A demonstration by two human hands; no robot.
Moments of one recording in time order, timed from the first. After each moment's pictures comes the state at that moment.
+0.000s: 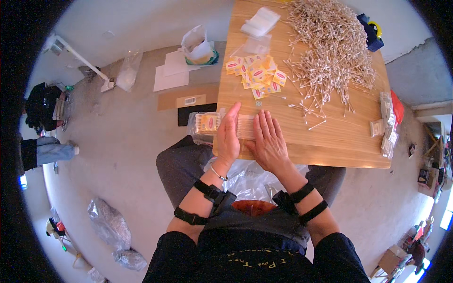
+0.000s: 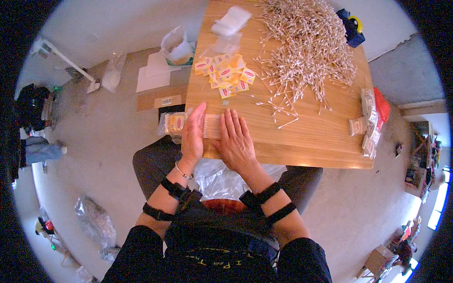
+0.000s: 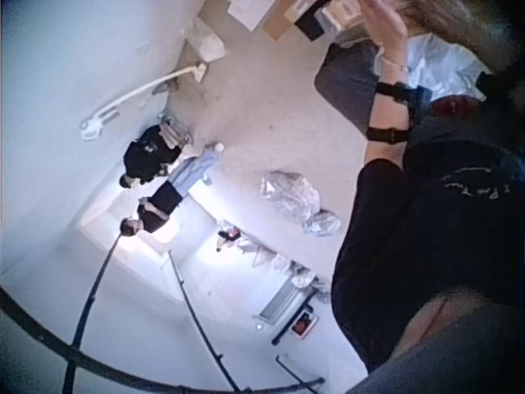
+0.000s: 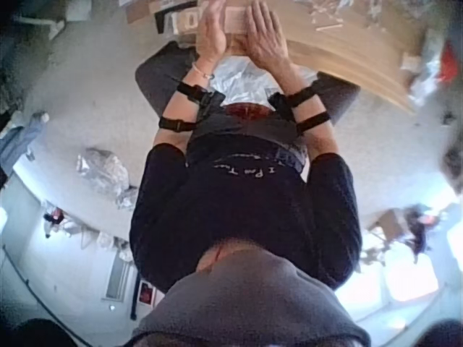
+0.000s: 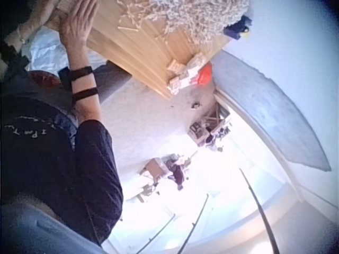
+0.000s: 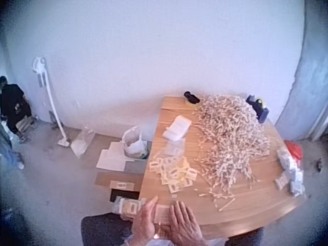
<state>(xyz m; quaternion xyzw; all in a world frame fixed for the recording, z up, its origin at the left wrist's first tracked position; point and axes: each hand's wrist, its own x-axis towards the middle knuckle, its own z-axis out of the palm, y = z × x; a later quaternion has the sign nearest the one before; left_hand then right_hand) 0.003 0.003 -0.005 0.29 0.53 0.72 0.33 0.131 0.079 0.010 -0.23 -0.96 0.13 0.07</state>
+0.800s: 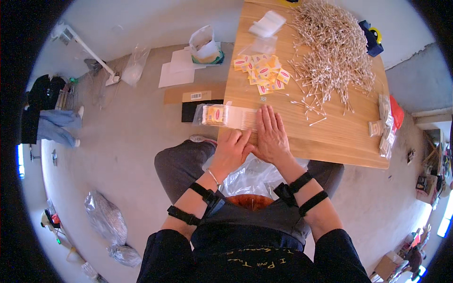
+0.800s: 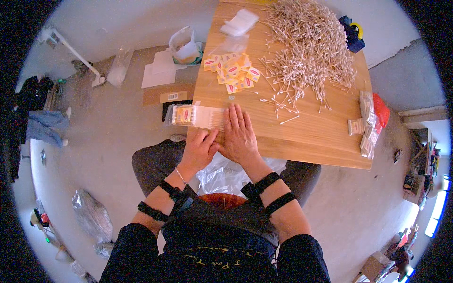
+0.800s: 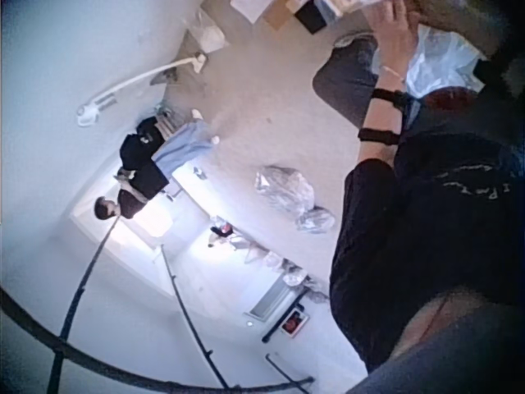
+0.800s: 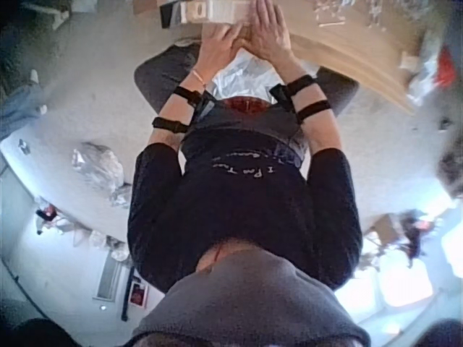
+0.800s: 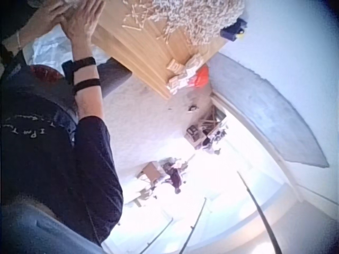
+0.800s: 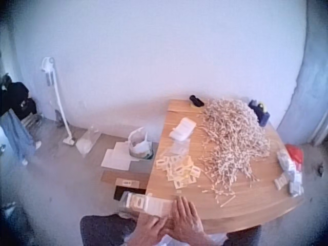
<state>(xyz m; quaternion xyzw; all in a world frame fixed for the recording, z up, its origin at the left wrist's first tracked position) 0.016 -0.057 -0.001 0.62 0.73 0.30 -0.01 0.128 0.075 0.012 -0.22 -0.97 0.09 0.05</state>
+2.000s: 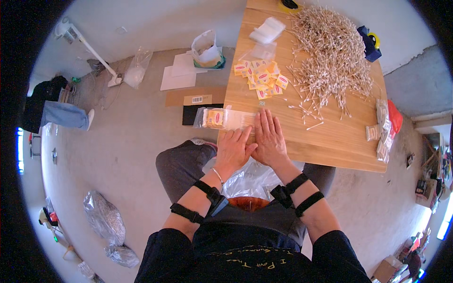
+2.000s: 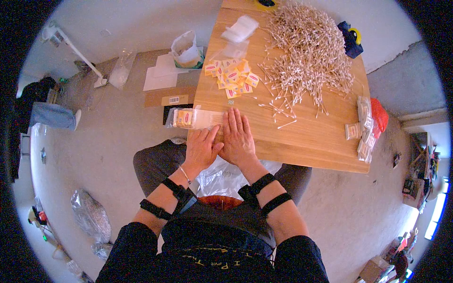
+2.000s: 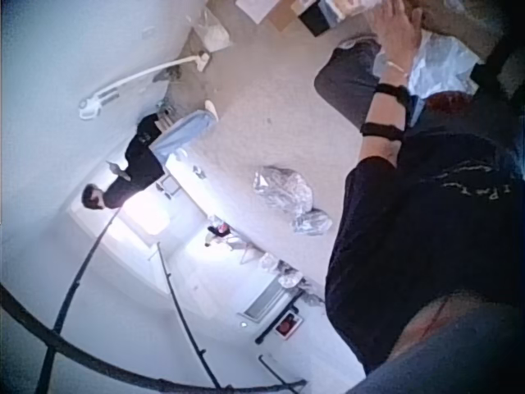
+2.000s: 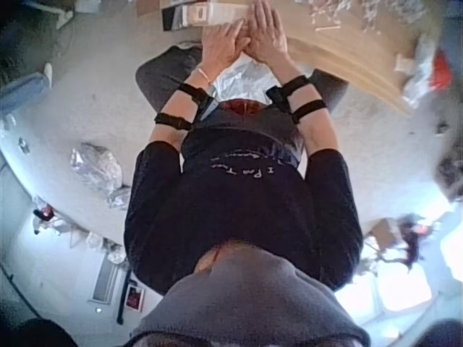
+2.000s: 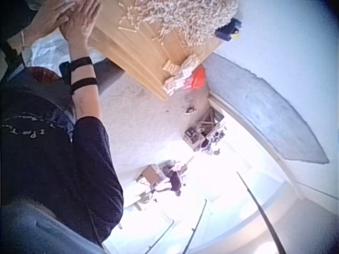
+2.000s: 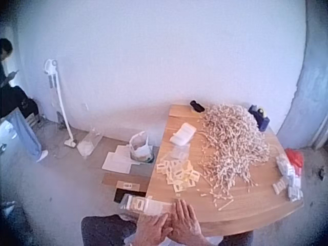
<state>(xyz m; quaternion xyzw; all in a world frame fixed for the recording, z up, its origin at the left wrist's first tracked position) 0.023 -0.042 0.011 0.57 0.79 0.22 0.03 0.127 0.074 0.010 -0.23 -0.97 0.10 0.06</state>
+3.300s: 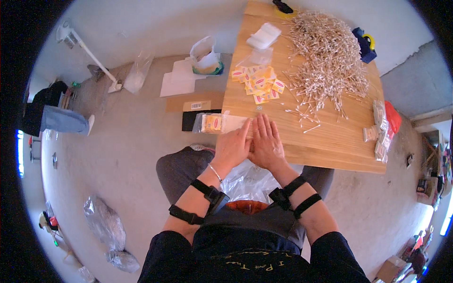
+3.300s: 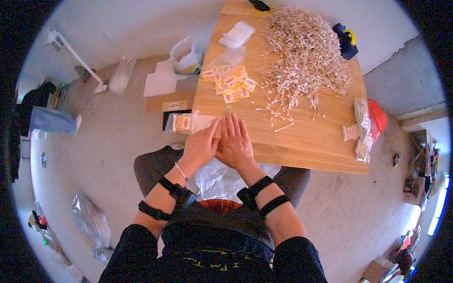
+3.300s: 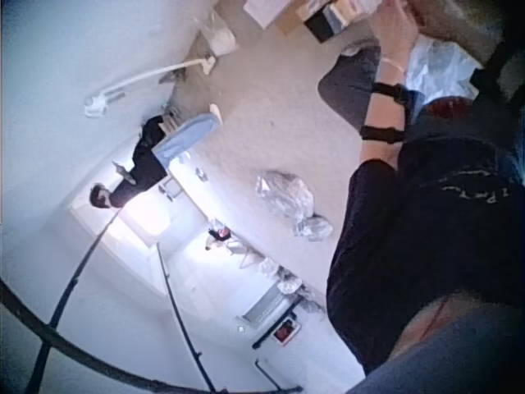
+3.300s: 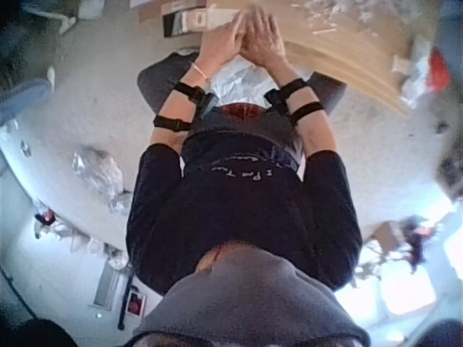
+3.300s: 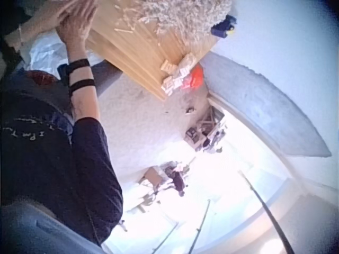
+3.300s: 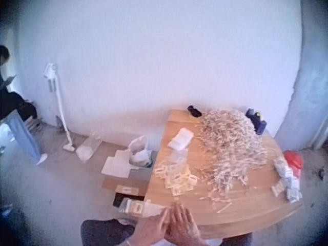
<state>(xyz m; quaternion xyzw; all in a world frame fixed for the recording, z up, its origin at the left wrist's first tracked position) 0.009 -0.018 0.020 0.57 0.79 0.21 0.09 0.128 0.074 0.015 -0.23 -0.97 0.10 0.08</state>
